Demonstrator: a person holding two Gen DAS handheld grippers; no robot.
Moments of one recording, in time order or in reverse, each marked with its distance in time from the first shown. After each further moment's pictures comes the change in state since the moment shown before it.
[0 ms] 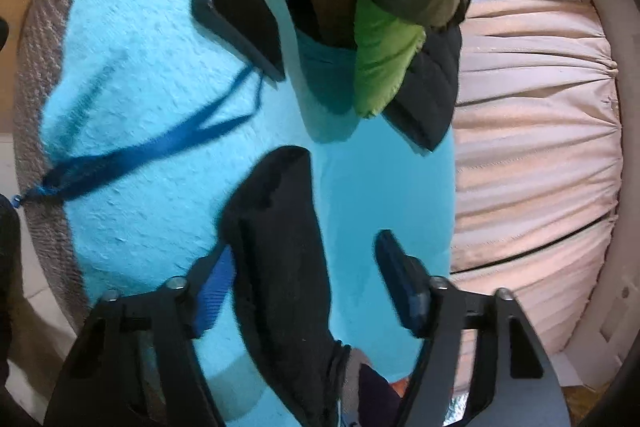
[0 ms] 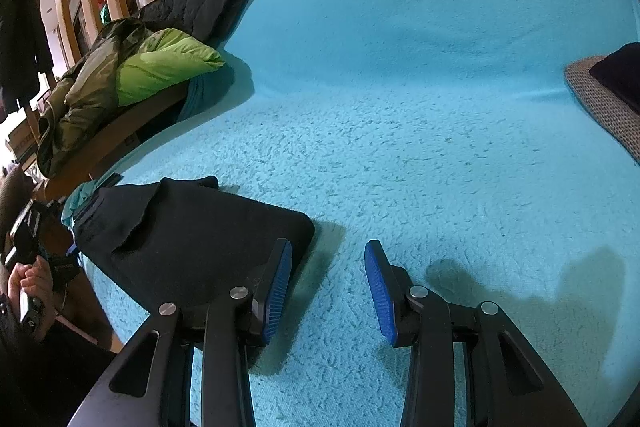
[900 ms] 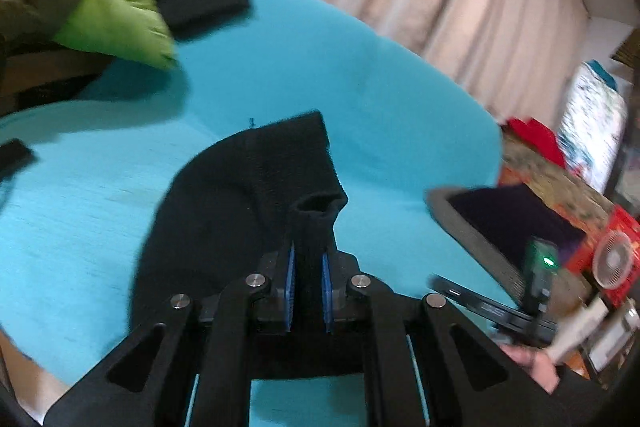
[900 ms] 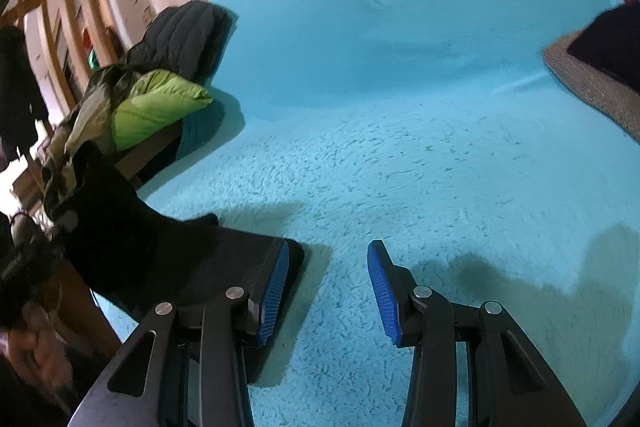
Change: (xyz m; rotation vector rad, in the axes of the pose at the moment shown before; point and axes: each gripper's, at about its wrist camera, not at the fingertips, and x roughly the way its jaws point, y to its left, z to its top) left arm 0.041 -0.177 -0.217 1.047 0.248 0.026; right arm -0.016 -0.022 0.002 0.146 -0.079 0.022
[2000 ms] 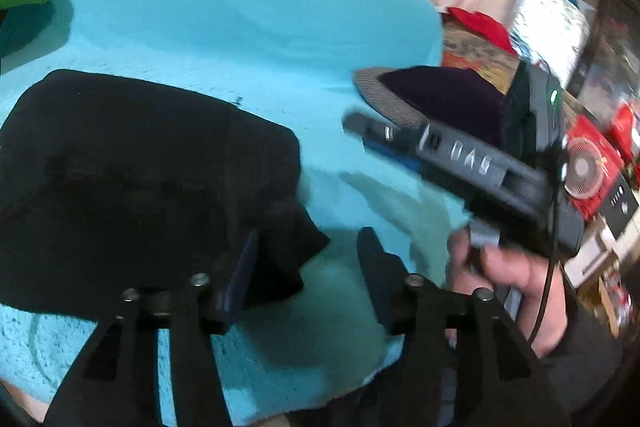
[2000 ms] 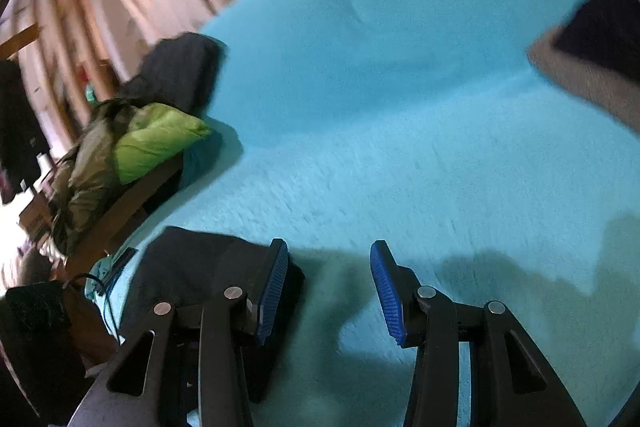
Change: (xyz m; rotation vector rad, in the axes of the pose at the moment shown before) left arm 0.074 -0.084 -0.069 0.141 0.341 -0.187; right arm -0.022 -0.002 0.006 0.013 -0.114 0.040
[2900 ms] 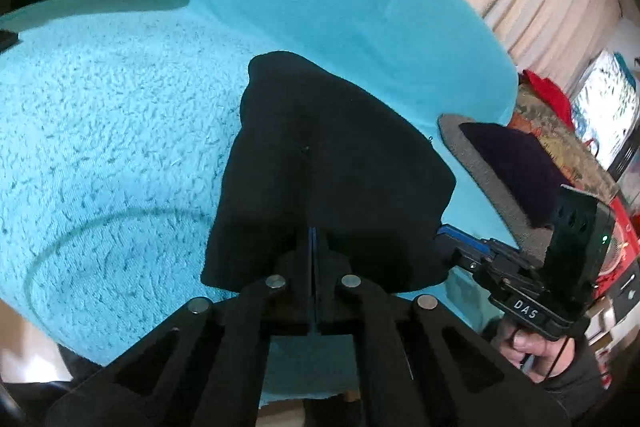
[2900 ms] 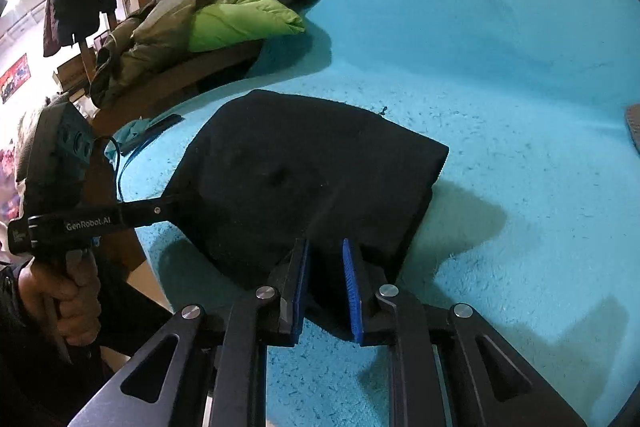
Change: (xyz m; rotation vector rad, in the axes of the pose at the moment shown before) left arm -0.058 0.119 -0.010 -0.264 -0.044 0.172; right arm 0.036 0.077 -0.057 -0.342 0.271 0.115
